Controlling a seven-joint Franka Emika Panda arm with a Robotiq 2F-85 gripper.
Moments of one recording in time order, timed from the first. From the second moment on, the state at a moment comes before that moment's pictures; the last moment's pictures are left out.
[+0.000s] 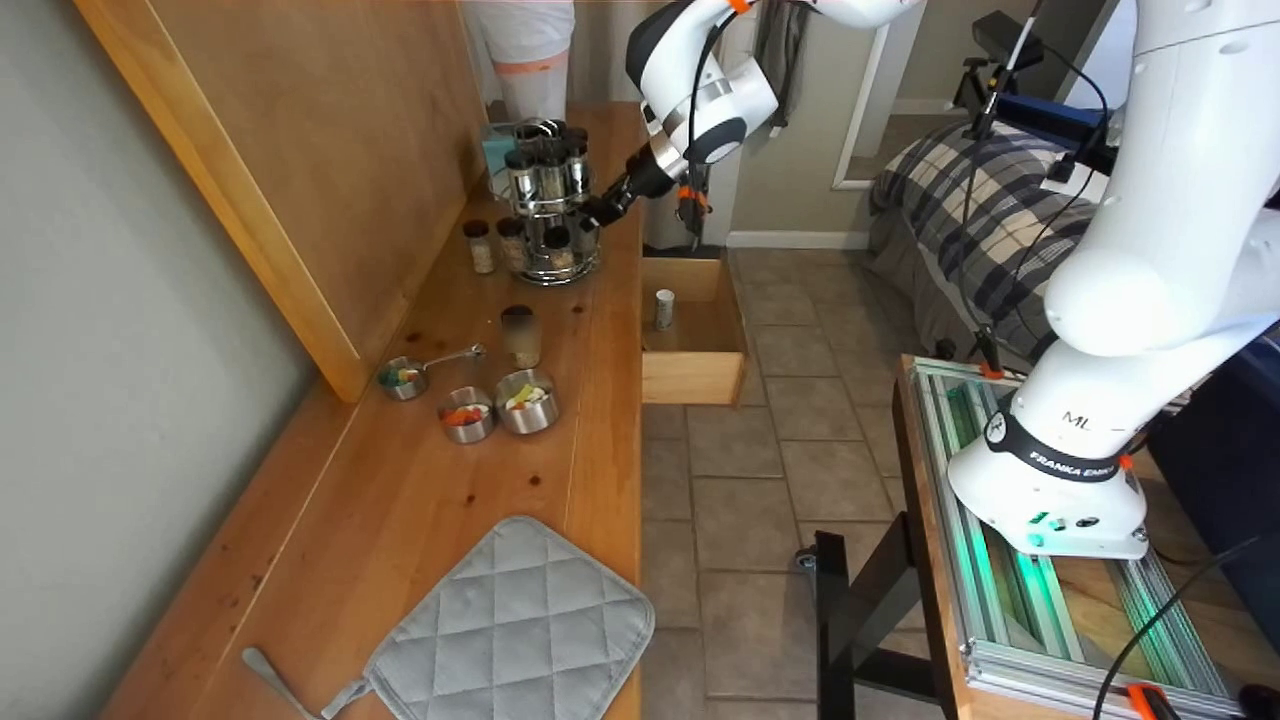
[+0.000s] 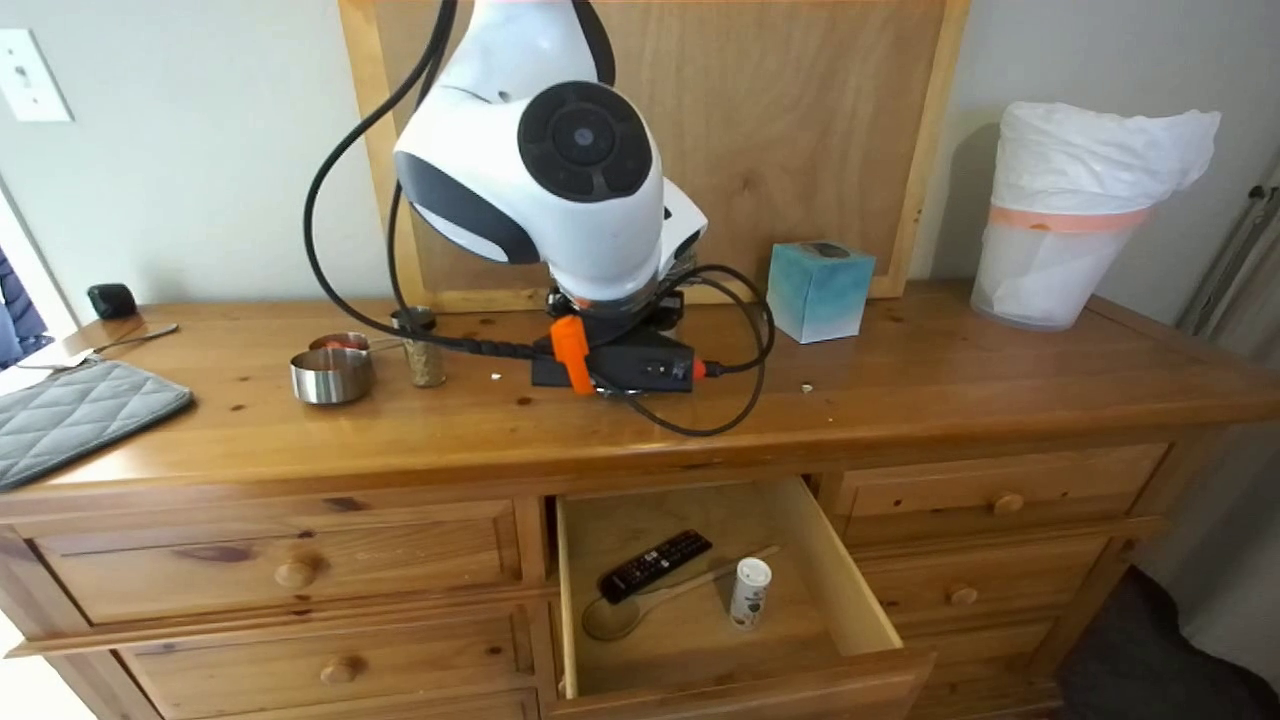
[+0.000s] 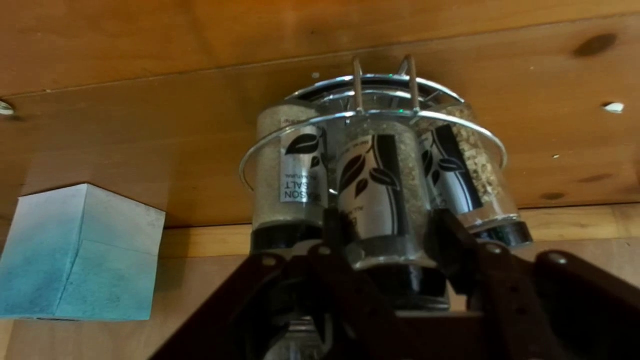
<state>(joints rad) -0.99 0.47 0.67 -2.00 1.47 3.05 -1.97</state>
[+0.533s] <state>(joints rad) -1.04 0.45 0.71 -2.02 1.61 3.01 -2.19</state>
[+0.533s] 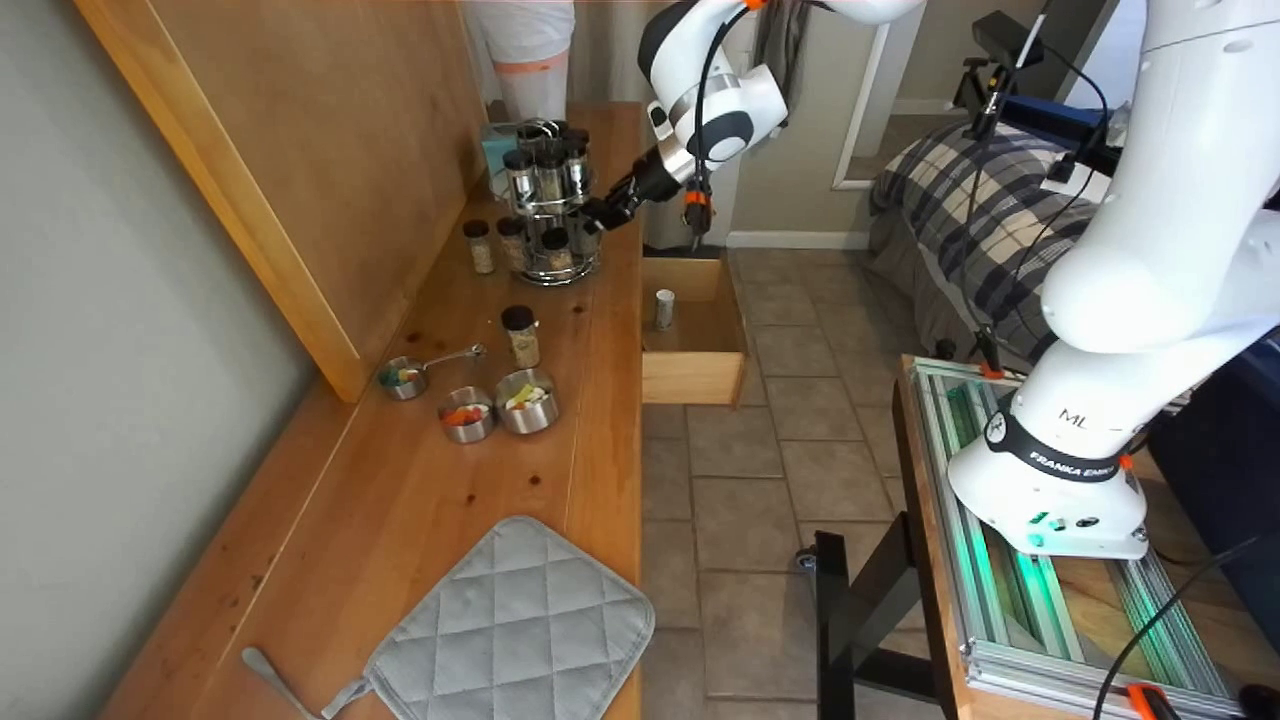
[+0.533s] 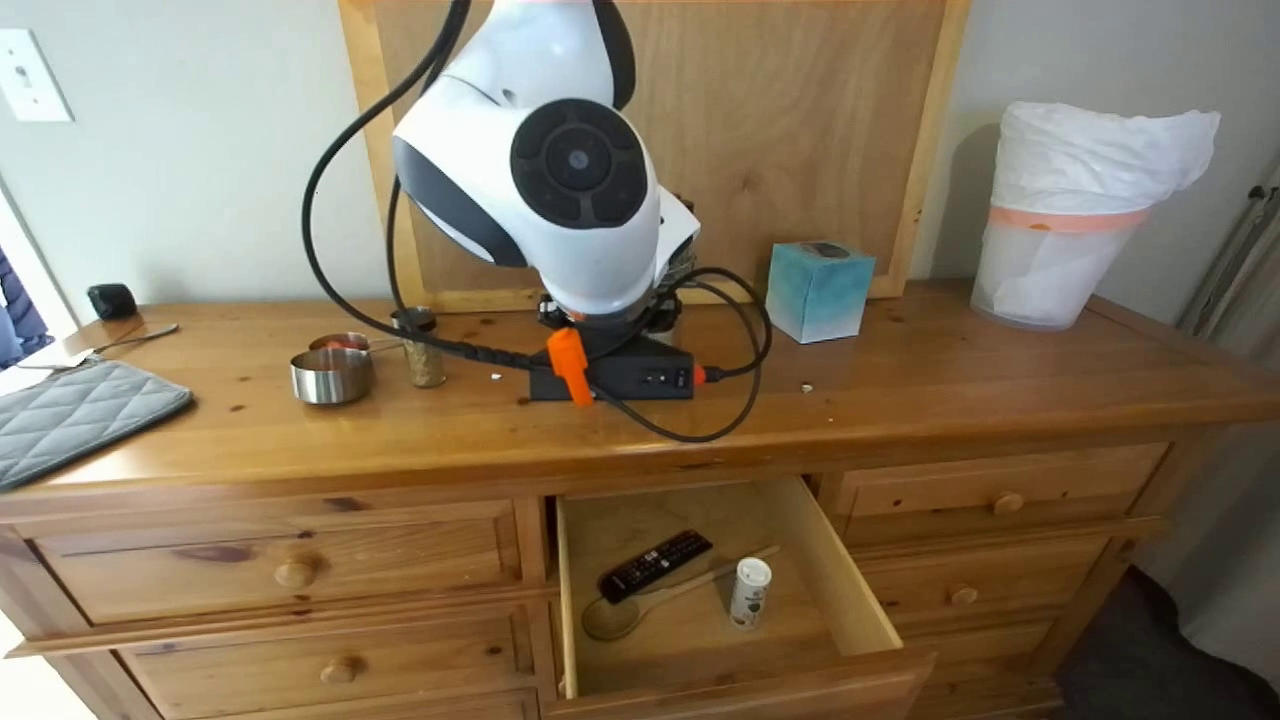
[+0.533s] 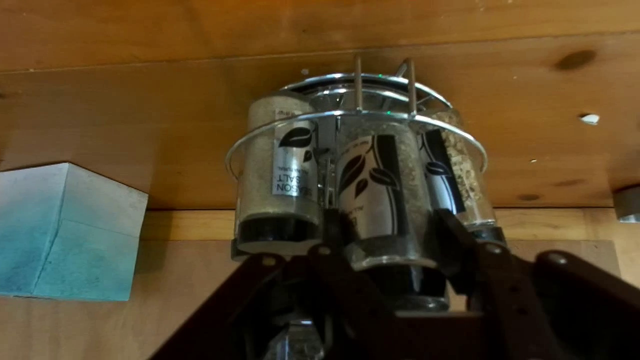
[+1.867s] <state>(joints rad) -1.19 0.45 0.71 -2.10 1.81 2.68 -2.66</state>
